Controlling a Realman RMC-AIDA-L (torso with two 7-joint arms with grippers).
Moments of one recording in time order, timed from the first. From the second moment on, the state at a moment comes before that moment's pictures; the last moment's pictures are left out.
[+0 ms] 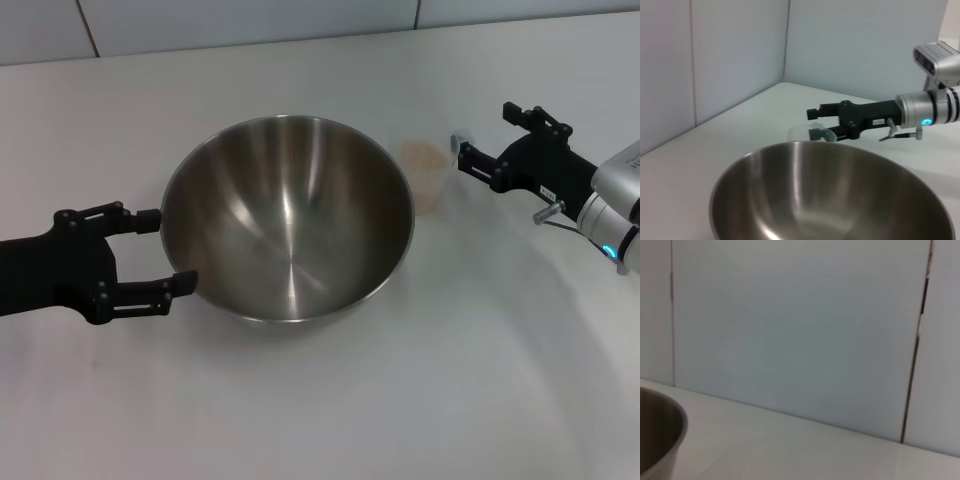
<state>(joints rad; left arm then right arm) -0.27 -2.07 1.07 1.10 1.83 1.52 -1.51 0.54 2.08 -0.20 -0.10 -1.68 -1.03 0.42</state>
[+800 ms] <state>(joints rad) -0.28 -2.06 1.09 1.10 1.83 1.52 -1.51 0.54 2.08 -0.20 -0.06 -1.66 -1.05 0.32</state>
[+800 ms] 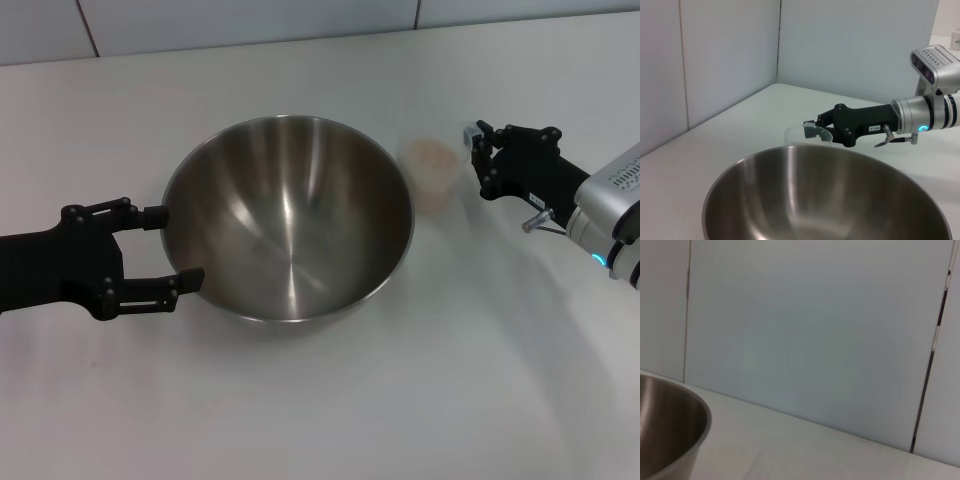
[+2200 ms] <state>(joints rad) -0.31 -2.07 1.12 1.13 1.83 1.52 -1.51 0.60 2.09 -0.18 0.36 -1.62 -1.50 -1.42</state>
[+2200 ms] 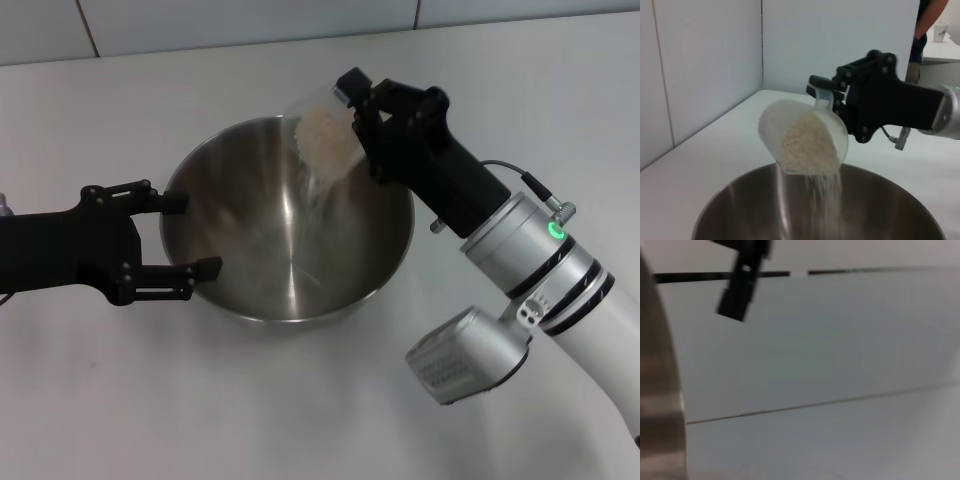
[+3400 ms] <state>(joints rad) -0.33 -2.06 1.13 1.13 1.85 1.52 -1.52 0.57 2.09 -0.10 0.45 -1.79 -1.44 -2.43</state>
